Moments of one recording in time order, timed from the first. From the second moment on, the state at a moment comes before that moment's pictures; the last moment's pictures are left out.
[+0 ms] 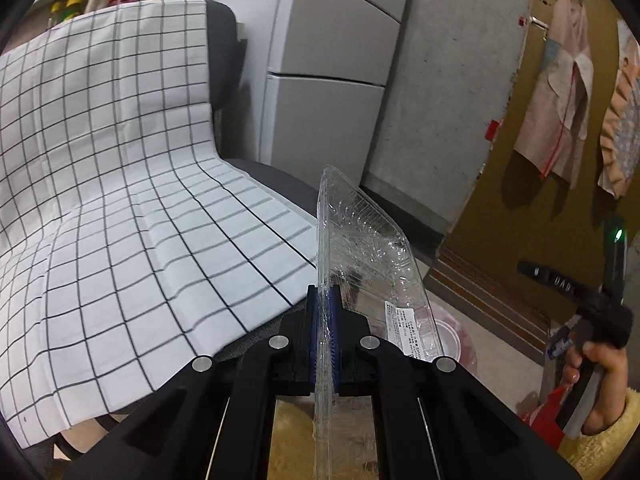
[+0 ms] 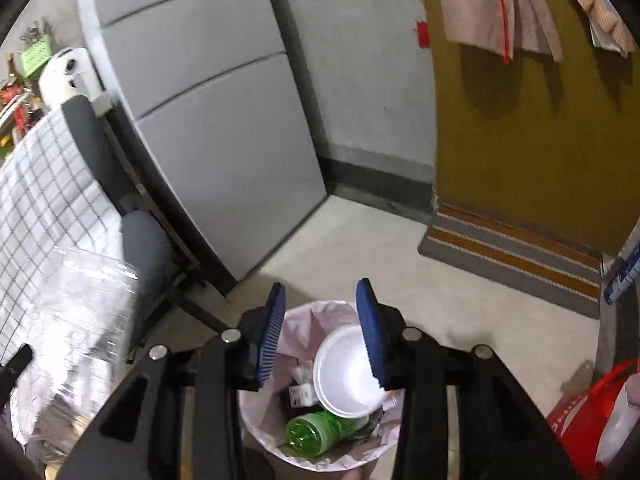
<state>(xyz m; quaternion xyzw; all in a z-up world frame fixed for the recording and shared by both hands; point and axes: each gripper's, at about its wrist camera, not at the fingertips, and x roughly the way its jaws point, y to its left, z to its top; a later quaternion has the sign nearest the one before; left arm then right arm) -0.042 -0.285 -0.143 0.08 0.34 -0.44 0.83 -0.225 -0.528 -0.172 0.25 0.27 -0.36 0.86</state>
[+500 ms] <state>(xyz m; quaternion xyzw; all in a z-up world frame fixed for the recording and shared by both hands) -0.096 -0.387 -0.175 0.16 0.35 -0.53 0.75 -0.257 -0.527 -0.116 0.22 0.19 -0.37 0.88</state>
